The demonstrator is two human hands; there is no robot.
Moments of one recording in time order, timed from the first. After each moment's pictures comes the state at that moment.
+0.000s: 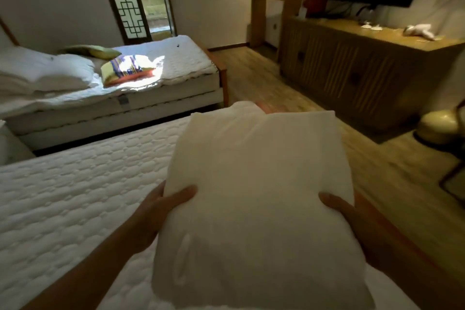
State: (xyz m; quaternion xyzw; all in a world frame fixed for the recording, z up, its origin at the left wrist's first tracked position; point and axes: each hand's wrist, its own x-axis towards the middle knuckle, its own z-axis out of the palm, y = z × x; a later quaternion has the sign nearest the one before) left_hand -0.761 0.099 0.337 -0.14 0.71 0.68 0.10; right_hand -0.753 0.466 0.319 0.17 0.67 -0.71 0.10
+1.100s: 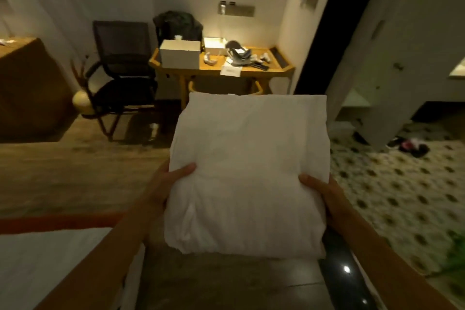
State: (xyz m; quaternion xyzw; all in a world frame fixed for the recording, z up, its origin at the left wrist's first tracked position) left_hand -0.167 0.881 0.531 0.25 0.60 0.57 0.50; right_hand 0.178 0.979 0.545 0.48 0.46 -0.63 -0.39
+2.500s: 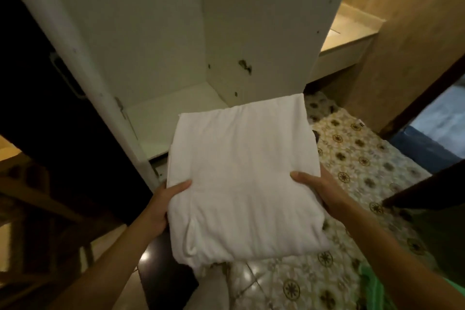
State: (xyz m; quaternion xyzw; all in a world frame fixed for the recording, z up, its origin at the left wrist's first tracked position) left_hand 0.546 2.004 0.426 0.28 0.51 0.41 0.70; right_hand 0.920 1.973 0.488 0.59 0.40 -0.55 -0.44
